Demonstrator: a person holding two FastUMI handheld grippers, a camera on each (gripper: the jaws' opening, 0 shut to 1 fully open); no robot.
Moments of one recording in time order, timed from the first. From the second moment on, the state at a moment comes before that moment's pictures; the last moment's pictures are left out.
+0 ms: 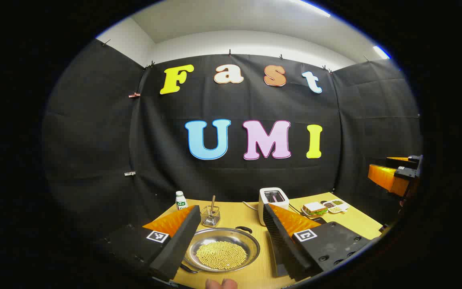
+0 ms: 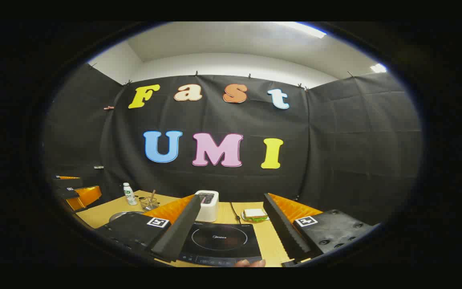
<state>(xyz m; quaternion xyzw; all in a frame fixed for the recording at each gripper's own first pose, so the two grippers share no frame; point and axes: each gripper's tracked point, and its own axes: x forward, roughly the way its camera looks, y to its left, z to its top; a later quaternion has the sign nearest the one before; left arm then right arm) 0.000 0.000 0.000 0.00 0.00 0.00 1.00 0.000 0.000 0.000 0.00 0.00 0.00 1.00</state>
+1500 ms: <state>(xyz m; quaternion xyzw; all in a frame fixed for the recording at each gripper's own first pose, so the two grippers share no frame) 0.000 0.014 0.000 0.00 0.00 0.01 1.00 0.001 0.002 0.008 0.00 -0.01 0.00 1.00</state>
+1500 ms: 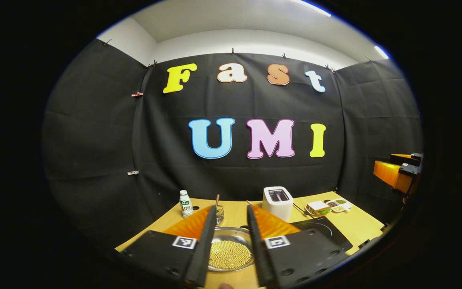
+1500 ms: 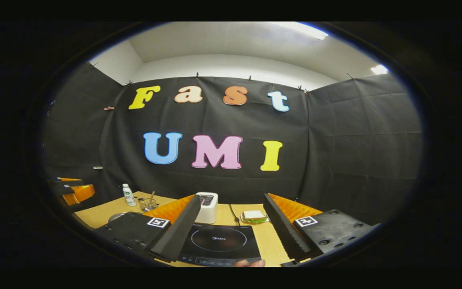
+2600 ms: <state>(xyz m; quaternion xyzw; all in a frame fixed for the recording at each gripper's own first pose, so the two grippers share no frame) -0.033 -0.016 -0.186 0.01 0.34 -0.12 0.93 0.000 0.010 -0.008 -0.02 0.01 0.01 1.00</state>
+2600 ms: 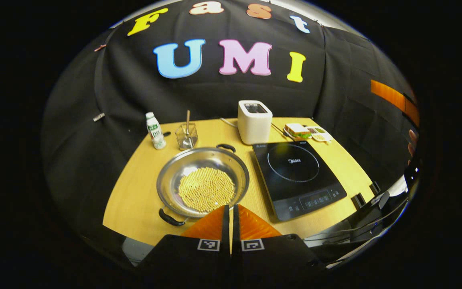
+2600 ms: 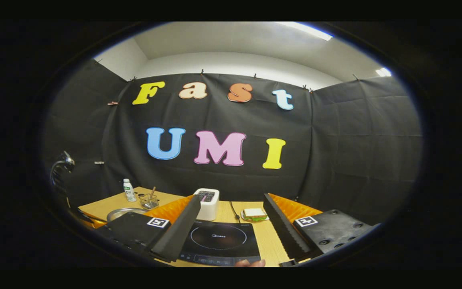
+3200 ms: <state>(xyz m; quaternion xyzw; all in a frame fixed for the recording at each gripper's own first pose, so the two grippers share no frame) -0.039 0.020 -0.294 -0.02 0.52 -0.15 0.84 -0.002 0.010 -0.023 -0.02 0.02 0.01 1.00</state>
